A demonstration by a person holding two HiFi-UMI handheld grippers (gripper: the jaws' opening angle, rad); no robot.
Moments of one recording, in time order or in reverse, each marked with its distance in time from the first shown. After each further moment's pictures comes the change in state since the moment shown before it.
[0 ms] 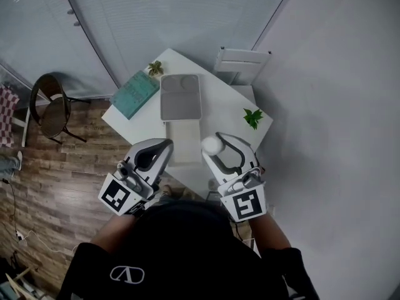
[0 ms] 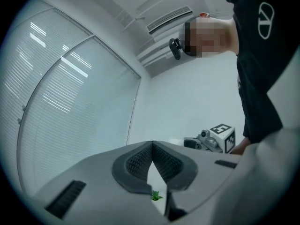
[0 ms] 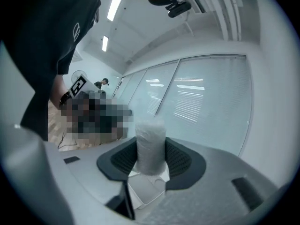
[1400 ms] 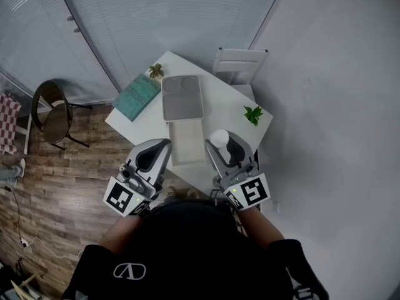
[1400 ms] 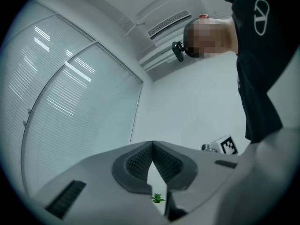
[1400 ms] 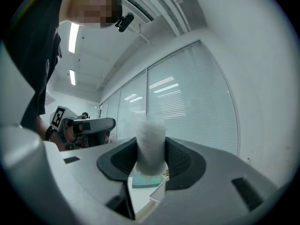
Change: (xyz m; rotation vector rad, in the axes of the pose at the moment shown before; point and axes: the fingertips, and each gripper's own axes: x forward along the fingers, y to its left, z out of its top) left arm -0.010 -0.001 0.013 0.018 -0.075 0.051; right arm -0.008 -0.008 -0.023 0.460 -0.170 -0.127
